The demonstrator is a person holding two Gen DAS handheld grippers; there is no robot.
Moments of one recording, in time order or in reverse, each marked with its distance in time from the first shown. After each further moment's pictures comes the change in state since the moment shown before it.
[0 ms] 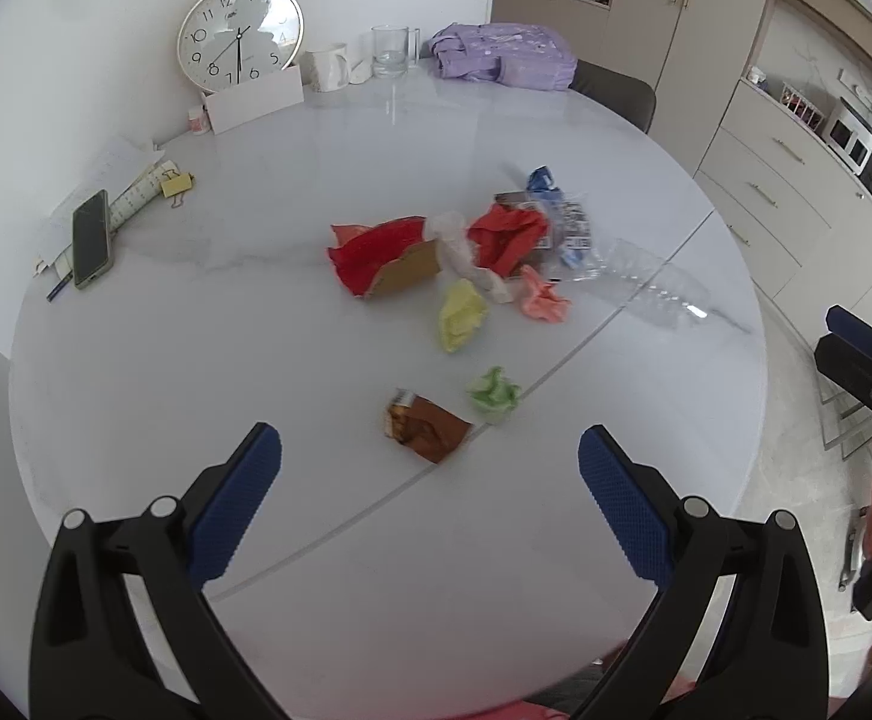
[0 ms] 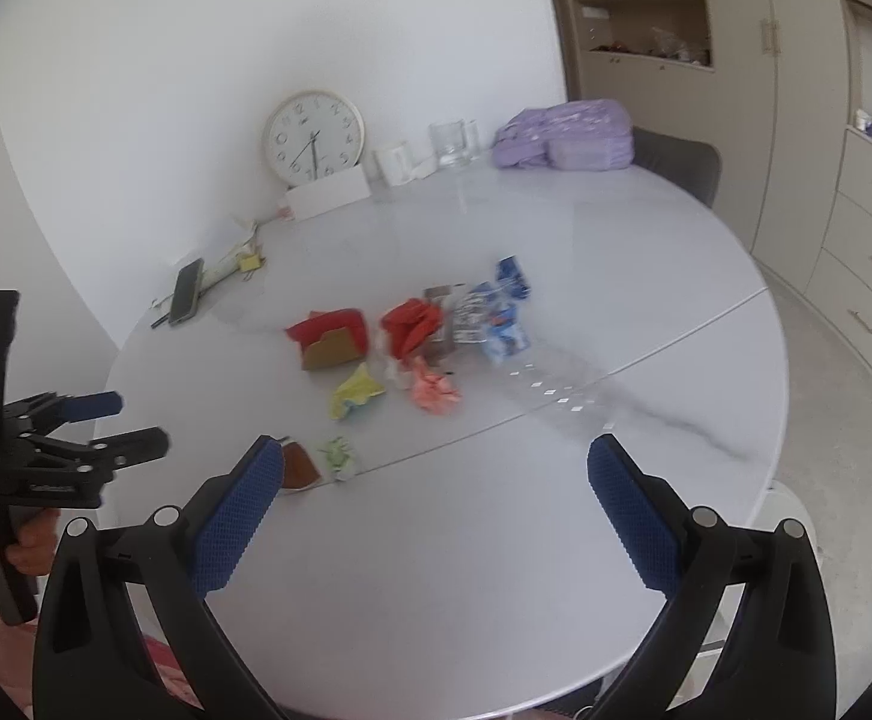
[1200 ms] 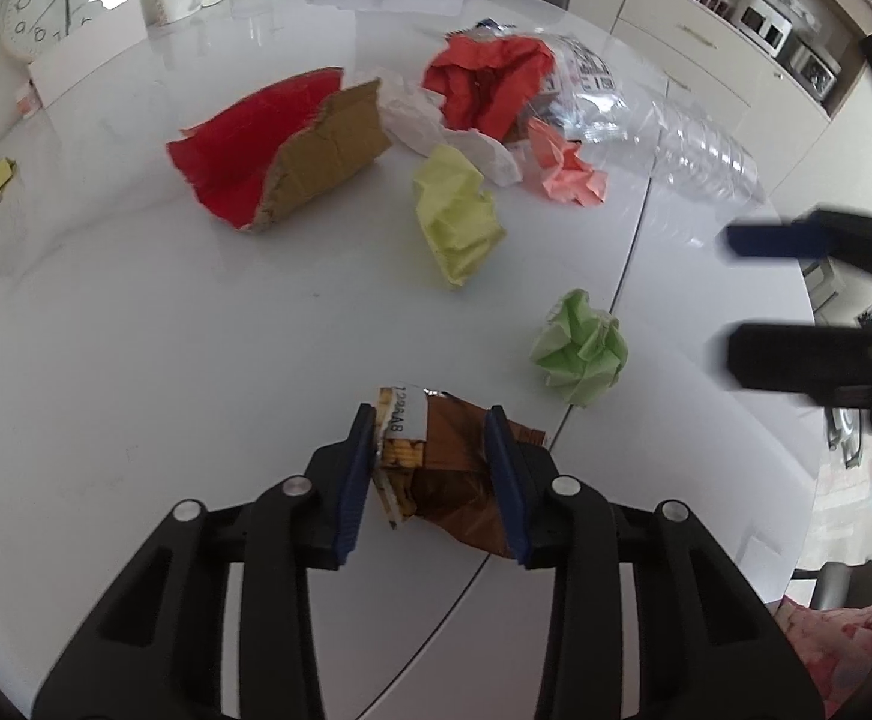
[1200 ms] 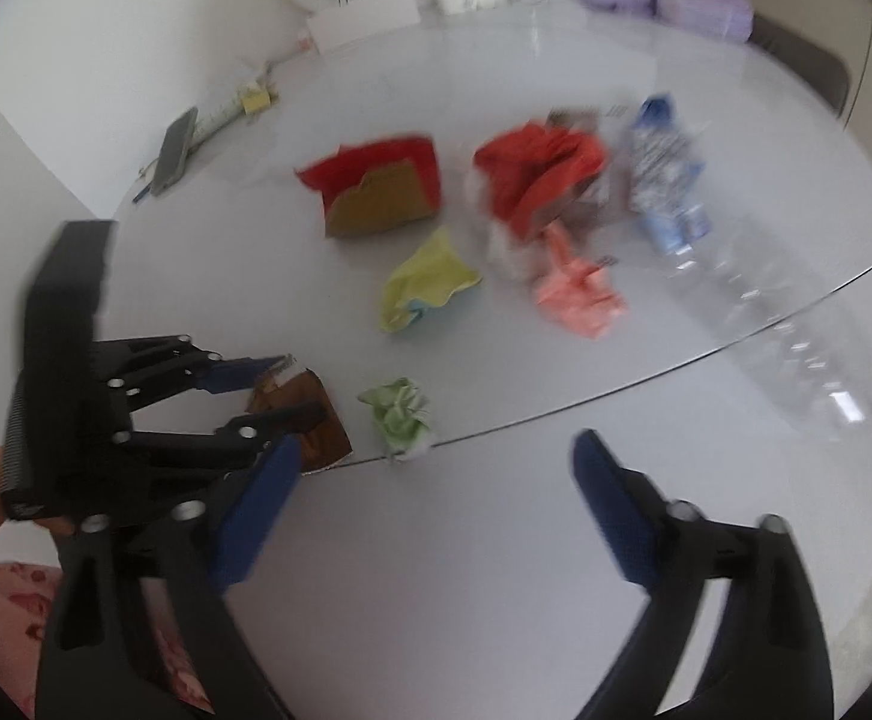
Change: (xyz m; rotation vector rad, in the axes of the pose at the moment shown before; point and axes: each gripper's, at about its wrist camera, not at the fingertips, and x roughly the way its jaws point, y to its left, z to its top) left arm 0.163 0.030 -0.010 0.230 0.158 -0.235; right arm 0.182 0.061 -0.015 -0.032 0.388 0.079
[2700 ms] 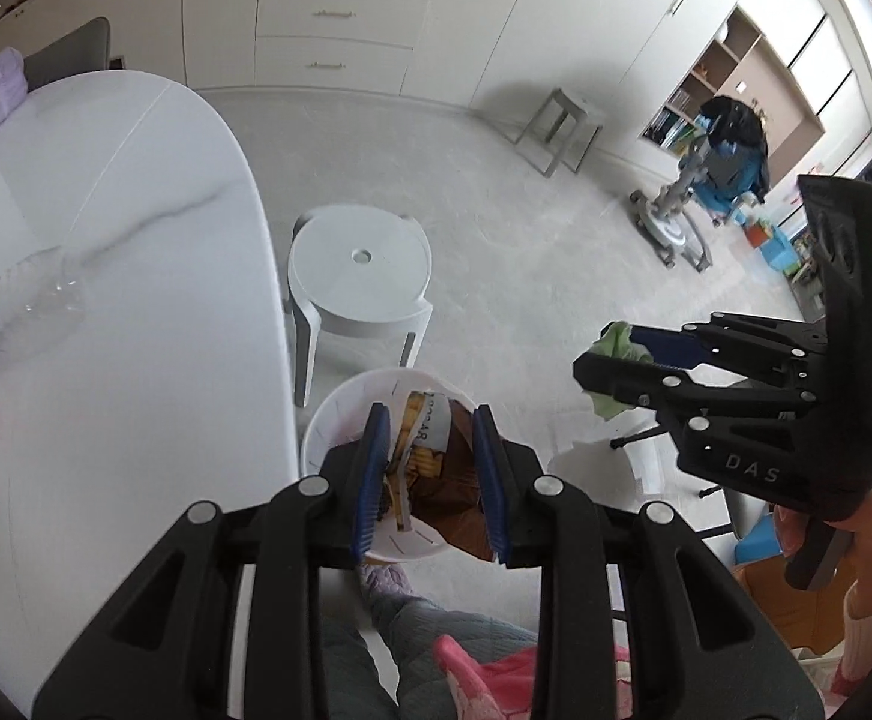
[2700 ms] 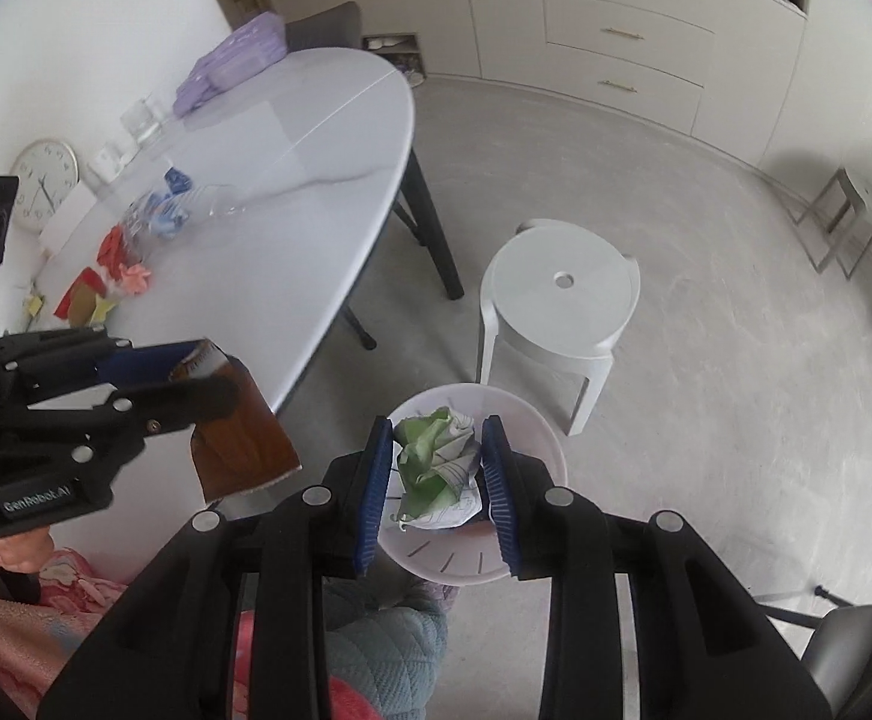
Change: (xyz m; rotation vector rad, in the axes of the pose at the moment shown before) left arm -0.037 -0.386 0.012 0.540 0.104 -0.413; right arm -0.229 -0.179 -0.291 0.658 -0.212 -0.380
